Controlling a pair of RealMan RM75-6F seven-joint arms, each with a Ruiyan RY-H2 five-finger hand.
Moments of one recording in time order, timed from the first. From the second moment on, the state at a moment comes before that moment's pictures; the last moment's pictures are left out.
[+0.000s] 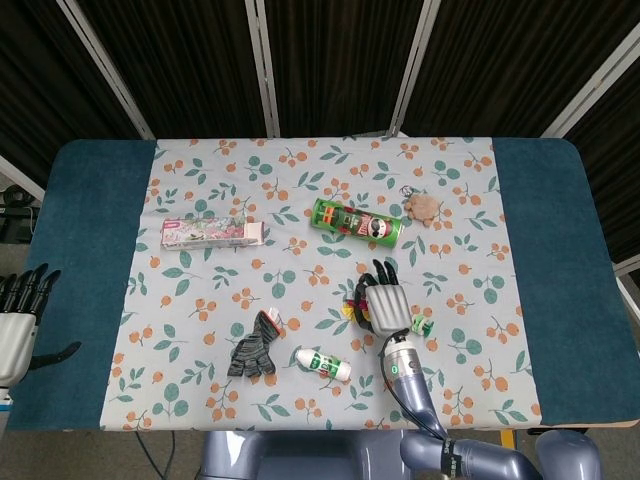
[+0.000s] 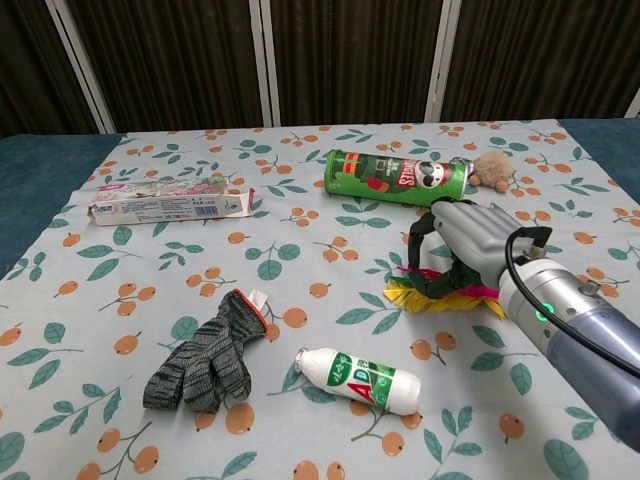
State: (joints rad) left arm -0.11 -1.13 -0.04 -1.61 1.48 1.46 0.12; right arm 0.57 -1.97 0.26 -1.27 -1.11 1.19 -0.48
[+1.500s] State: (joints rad) left arm -0.11 -1.13 -0.05 -1.61 1.48 1.47 0.13; right arm 0.50 -1.63 0.40 -1.59 -1.03 1.36 -0.47
